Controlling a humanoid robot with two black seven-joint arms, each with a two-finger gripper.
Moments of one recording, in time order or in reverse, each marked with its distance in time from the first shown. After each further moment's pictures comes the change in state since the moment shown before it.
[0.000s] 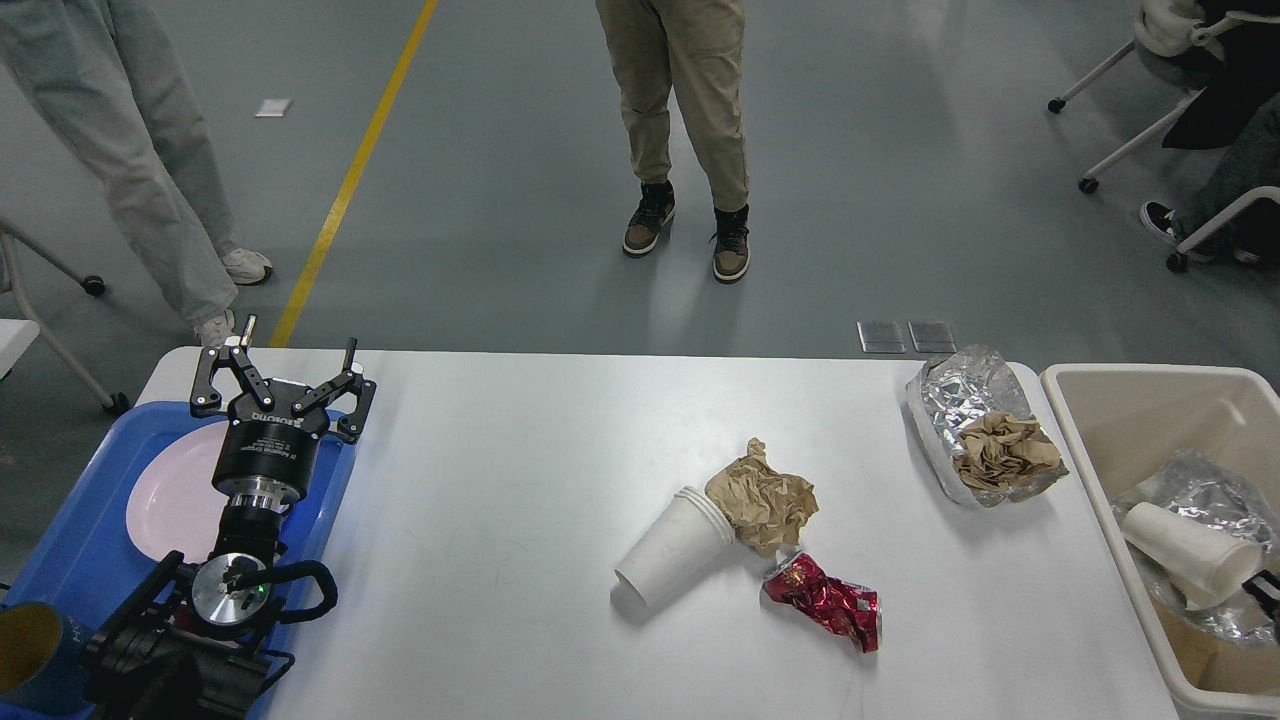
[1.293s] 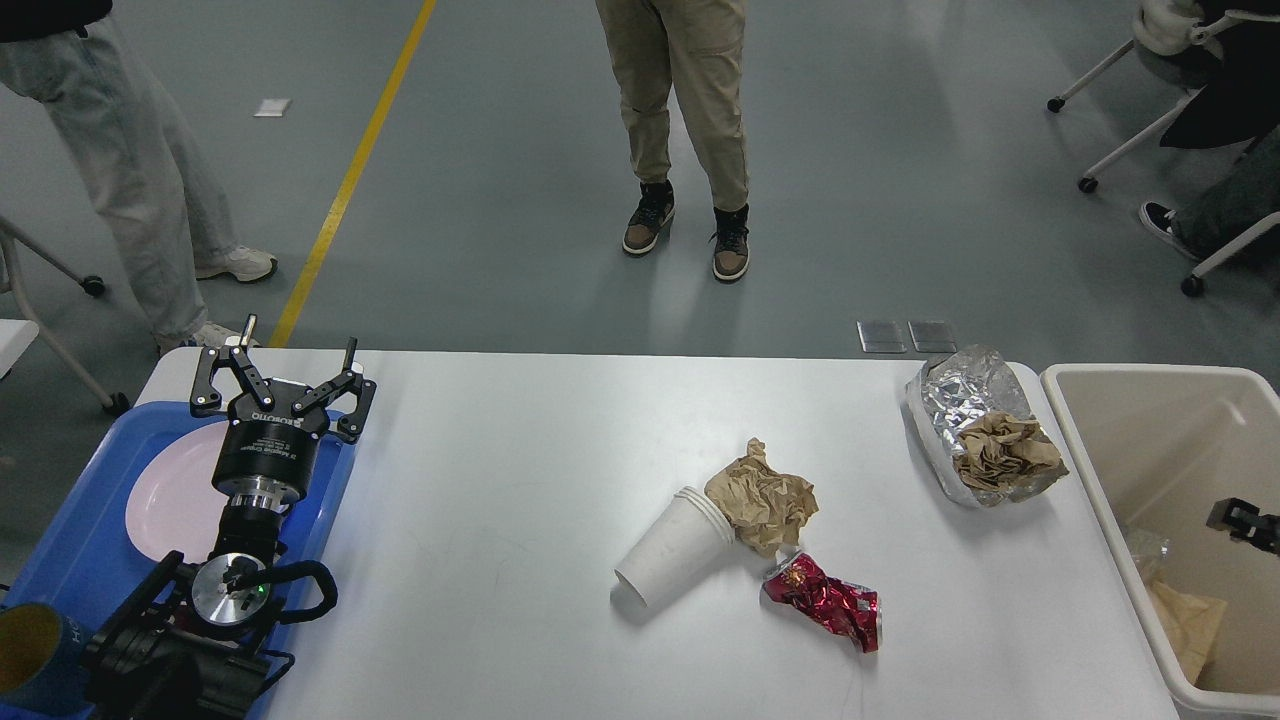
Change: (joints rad) left arm 0.000 0.000 0.000 0.000 0.000 0.000 0.000; right arm 0.513 -0.196 -0.141 0.598 -0.496 -0.012 -0.081
